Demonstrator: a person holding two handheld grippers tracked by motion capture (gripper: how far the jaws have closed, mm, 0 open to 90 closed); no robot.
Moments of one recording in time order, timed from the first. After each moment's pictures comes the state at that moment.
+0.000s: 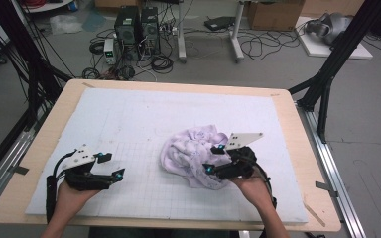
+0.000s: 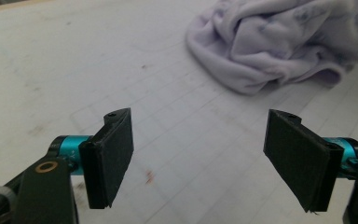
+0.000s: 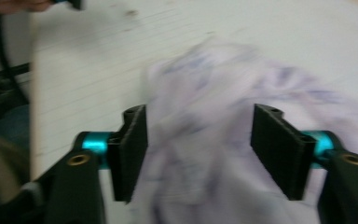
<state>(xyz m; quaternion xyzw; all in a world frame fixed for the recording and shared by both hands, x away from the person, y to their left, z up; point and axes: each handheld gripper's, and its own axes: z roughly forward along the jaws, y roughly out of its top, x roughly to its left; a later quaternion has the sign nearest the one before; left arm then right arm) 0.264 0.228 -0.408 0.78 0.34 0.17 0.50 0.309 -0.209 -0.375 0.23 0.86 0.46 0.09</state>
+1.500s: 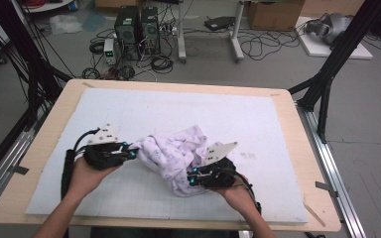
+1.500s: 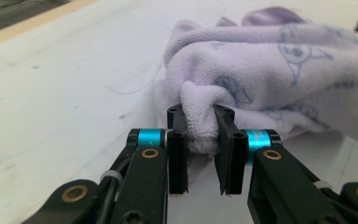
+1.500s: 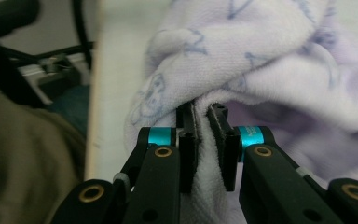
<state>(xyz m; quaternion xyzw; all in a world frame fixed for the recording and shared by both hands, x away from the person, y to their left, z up) 0.299 0.202 -0.362 0.82 0.30 0.16 0.45 0.289 -0.155 -0.399 0.13 0.88 0.46 -0.02</state>
